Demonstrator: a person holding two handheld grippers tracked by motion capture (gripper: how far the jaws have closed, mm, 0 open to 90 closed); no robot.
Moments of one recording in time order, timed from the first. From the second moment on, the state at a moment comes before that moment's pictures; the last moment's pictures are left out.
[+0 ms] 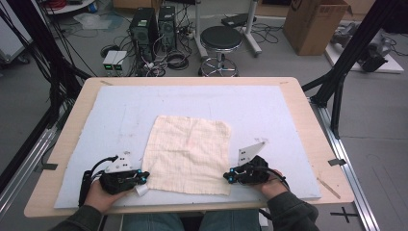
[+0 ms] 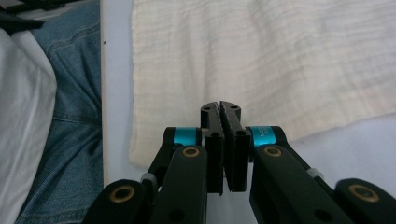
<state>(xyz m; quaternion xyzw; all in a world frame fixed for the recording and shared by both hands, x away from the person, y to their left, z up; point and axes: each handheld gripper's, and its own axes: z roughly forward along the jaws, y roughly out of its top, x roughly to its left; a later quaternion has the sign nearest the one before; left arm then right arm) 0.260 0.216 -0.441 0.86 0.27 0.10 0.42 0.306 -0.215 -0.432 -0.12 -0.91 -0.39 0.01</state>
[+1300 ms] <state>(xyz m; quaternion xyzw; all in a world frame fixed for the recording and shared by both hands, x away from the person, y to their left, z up) 0.307 0.188 -0.434 0.81 0.34 0.13 0.46 0.436 -0.236 -0.413 -0.35 -0.85 -0.40 -0.06</state>
